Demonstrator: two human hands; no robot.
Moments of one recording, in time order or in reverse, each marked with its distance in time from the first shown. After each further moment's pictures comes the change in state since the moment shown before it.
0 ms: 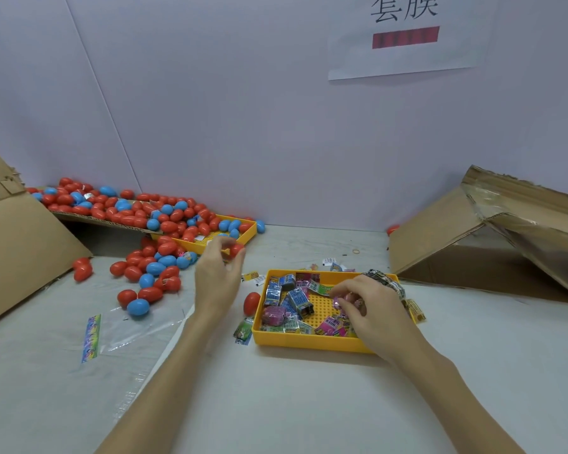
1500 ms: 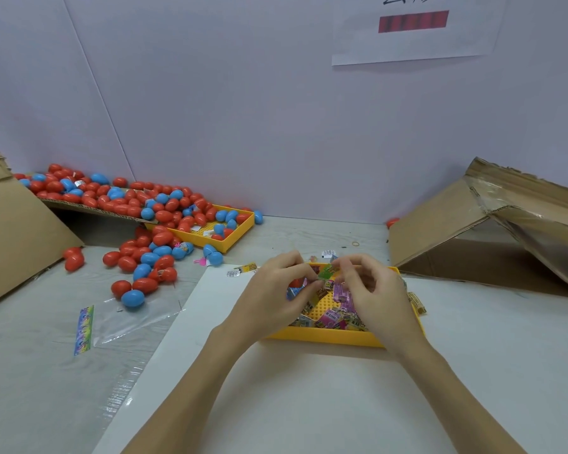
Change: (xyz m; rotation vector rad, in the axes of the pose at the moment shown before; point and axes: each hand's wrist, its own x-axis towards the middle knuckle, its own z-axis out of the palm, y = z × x) left_hand -0.047 0.077 0.007 -0.062 -0.476 0.403; right_hand 0.003 -0.025 0.002 0.475 0.192 0.224
